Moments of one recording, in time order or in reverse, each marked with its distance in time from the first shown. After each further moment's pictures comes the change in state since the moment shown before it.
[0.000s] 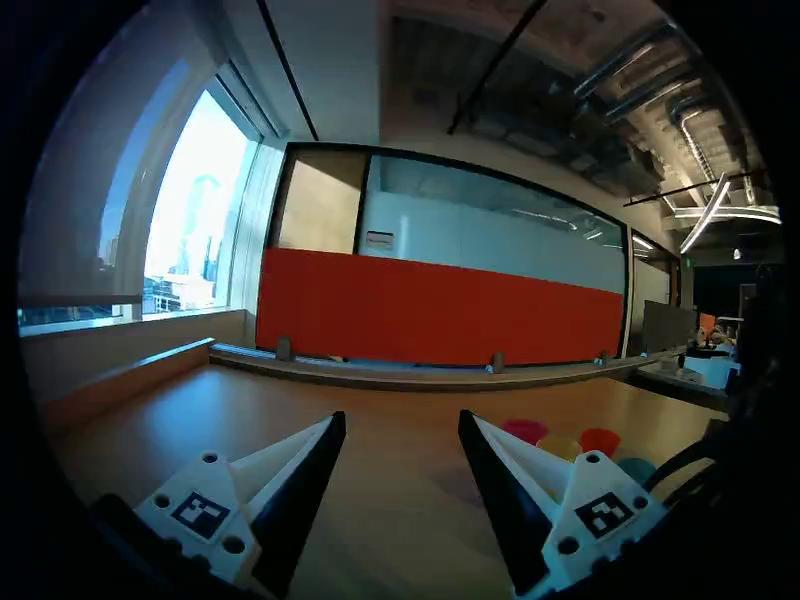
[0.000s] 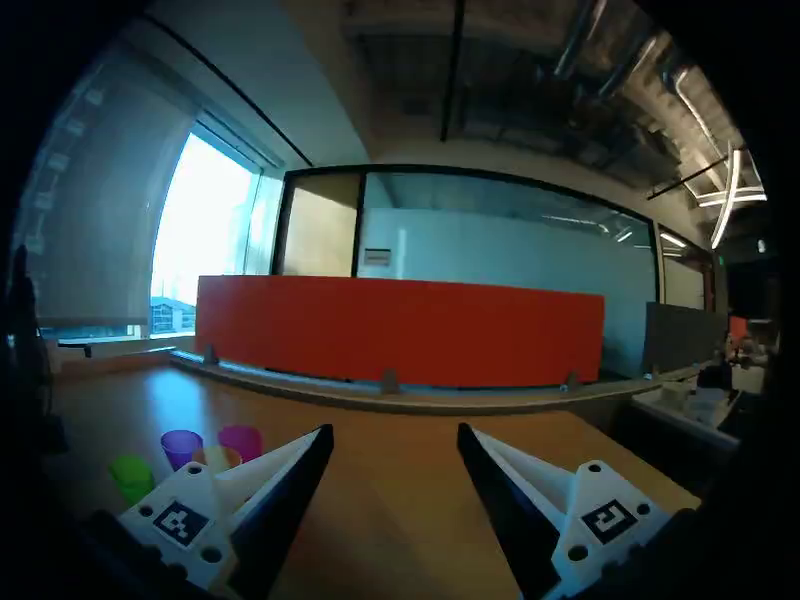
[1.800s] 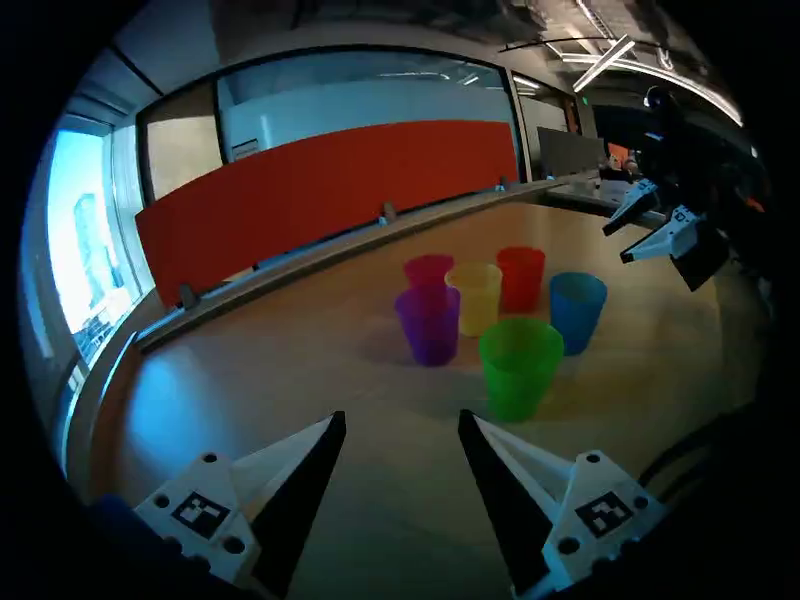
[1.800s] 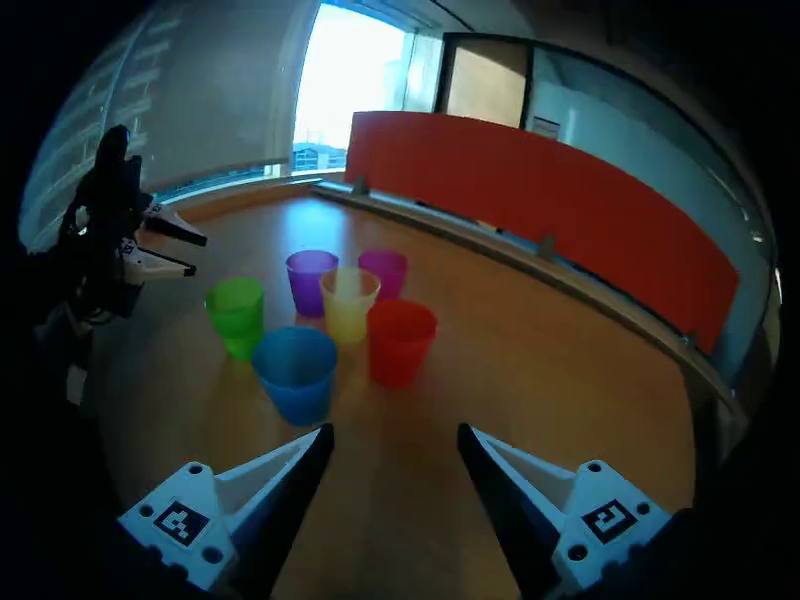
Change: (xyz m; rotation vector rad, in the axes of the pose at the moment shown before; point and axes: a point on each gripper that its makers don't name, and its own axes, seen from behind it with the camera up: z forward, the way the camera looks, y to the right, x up) left arm -0.105 0.051 -0.034 -0.337 -0.446 0.372; right arm -0.114 -0.058 -0.066 0.524 -0.532 -0.221
